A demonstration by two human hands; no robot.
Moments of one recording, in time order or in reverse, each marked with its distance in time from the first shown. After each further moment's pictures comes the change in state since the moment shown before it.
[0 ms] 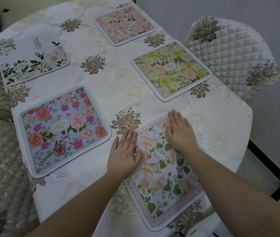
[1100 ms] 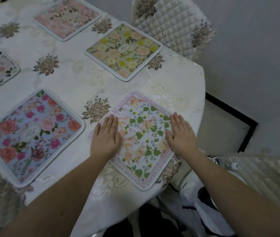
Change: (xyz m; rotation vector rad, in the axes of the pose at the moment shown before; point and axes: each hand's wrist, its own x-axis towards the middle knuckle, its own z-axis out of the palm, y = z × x) left_hand -0.003 0.000 -0.003 0.050 -0.067 0.202; right_hand -0.172 0.043 0.013 0.037 0.055 0.342
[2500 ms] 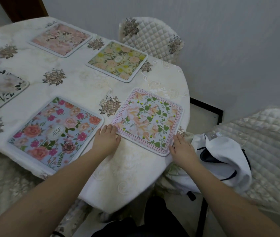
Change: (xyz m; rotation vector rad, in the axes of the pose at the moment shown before) left_hand -0.058 -0.078 -0.063 0.119 -0.283 0.177; right_hand -0.176 -0.127 -0.007 0.025 -0.072 0.325
